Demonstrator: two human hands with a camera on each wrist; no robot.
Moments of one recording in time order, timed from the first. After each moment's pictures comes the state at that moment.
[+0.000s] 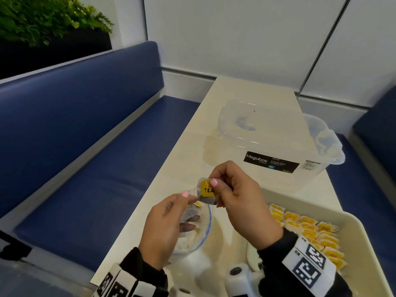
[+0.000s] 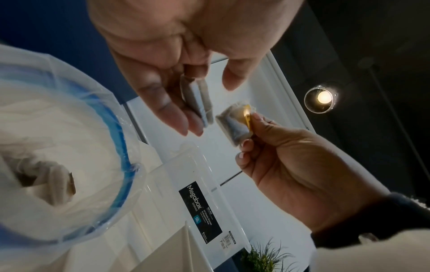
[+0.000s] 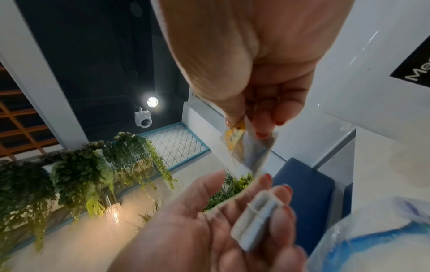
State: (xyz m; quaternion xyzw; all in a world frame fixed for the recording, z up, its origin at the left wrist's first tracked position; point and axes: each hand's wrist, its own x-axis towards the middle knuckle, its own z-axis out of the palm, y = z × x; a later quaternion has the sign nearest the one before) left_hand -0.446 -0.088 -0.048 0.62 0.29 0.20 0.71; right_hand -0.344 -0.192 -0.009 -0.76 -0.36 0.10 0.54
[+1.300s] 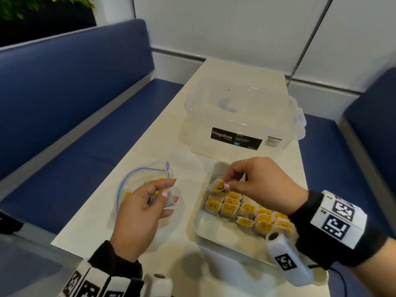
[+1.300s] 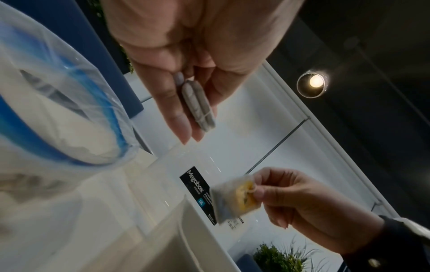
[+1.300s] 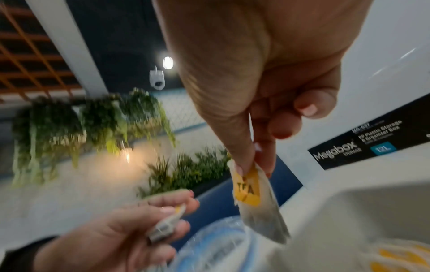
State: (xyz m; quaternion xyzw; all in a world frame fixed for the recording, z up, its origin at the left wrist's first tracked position) left_hand -0.441 -0.166 -0.064 0.68 0.26 0.25 0.64; right_hand -0.264 -0.317 0.005 -0.86 -0.45 0.13 0.22
